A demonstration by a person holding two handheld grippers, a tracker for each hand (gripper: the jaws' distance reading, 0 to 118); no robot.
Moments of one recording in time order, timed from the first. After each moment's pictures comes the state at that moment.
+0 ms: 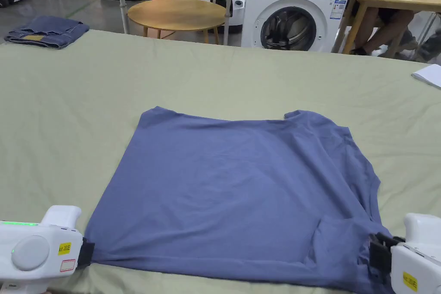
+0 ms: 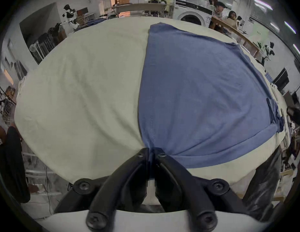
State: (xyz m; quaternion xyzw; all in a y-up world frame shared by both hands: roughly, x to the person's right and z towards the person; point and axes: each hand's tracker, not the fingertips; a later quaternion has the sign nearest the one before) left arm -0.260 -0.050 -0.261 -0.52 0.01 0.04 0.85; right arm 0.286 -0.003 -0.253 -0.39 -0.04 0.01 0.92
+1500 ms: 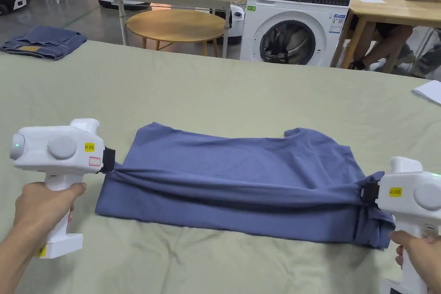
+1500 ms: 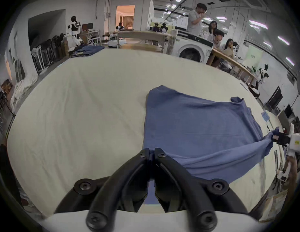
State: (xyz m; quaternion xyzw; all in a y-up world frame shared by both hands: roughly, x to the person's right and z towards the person) left arm -0.276 0.015 -0.449 -0.42 0.00 0.08 0.90; right arm 0.303 0.011 -0.443 -0.40 -0.01 -0.07 0.91
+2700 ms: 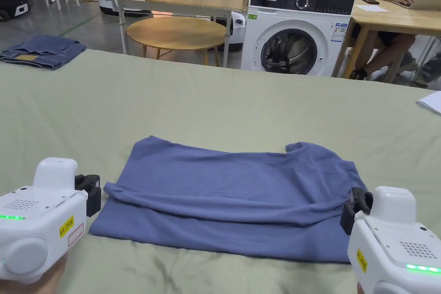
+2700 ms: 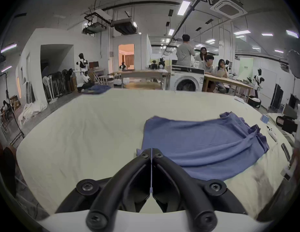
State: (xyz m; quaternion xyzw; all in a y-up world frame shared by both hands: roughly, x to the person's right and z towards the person) left arm -0.240 0.036 -0.336 -0.25 0.02 0.02 0.97; right arm 0.218 0.029 -0.348 -0.16 -0.02 0.01 0.99
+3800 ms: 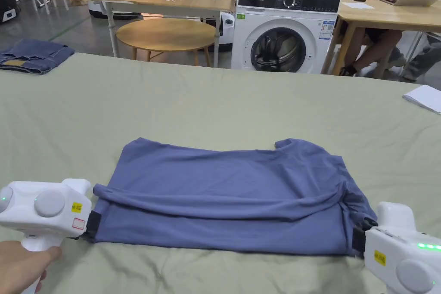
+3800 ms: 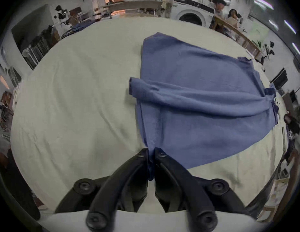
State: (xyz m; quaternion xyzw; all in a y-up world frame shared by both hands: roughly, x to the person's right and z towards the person) left arm -0.264 -0.022 -0.414 -0.53 -0.01 0.04 0.85; right arm 0.299 -0.014 -0.387 -0.36 -0.02 -0.02 0.93
